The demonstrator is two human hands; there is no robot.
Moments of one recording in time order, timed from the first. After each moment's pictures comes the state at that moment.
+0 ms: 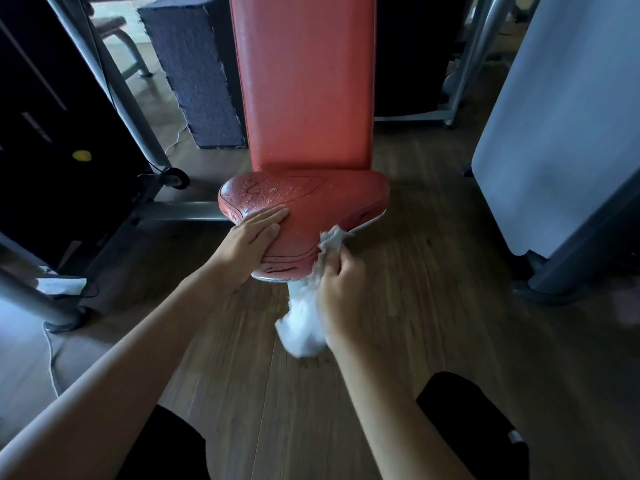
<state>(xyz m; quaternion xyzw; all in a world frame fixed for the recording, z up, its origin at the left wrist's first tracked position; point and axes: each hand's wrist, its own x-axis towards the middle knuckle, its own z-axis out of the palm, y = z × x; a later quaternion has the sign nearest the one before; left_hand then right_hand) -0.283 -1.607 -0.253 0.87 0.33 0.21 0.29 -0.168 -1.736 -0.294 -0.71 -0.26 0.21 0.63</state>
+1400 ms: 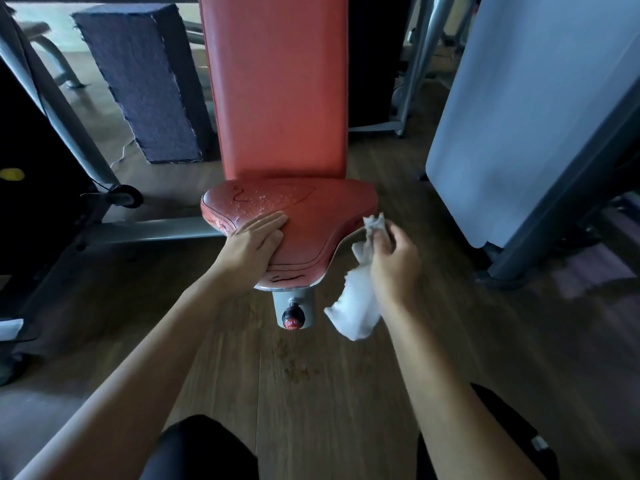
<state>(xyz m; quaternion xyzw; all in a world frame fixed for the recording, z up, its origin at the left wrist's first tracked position) -0.276 -1.603 -0.248 0.89 0.29 0.19 0.28 -0.103 -1.748 -0.281 -0.78 -0.21 0.05 0.58</state>
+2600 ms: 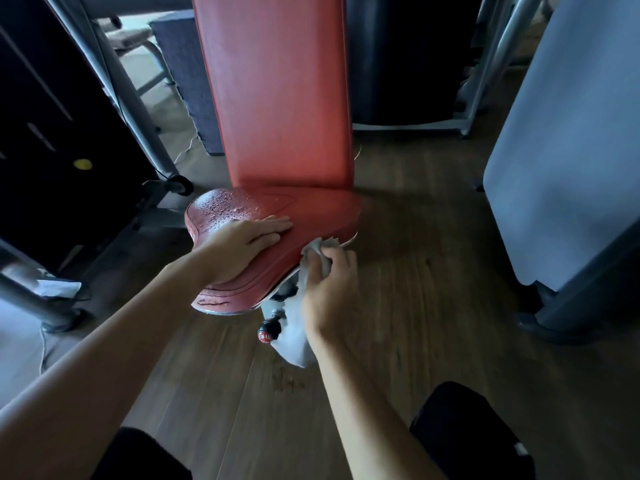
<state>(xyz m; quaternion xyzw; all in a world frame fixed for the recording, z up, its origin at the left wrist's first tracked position) -0.198 -1.600 -0.230 0.91 0.34 0.08 0.23 -0.083 -1.715 -0.313 -0.69 -0.30 0.07 0.66</state>
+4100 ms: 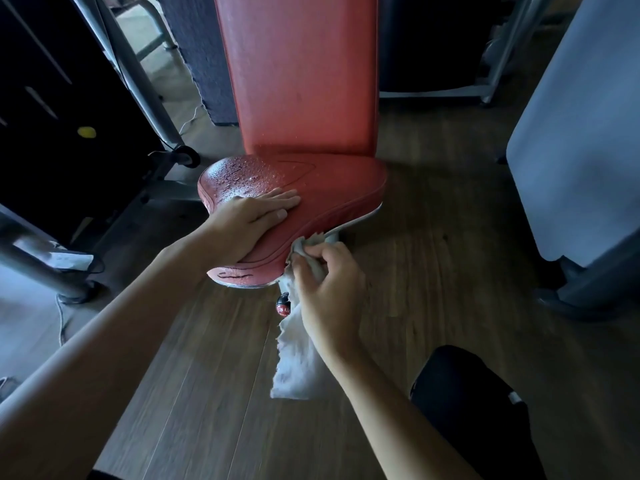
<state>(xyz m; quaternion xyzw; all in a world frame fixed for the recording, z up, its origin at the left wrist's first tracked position) -0.226 -1.604 -0.233 0.91 0.33 0.11 0.23 -0.126 -1.748 -0.302 -0.66 -0.40 0.13 0.62</state>
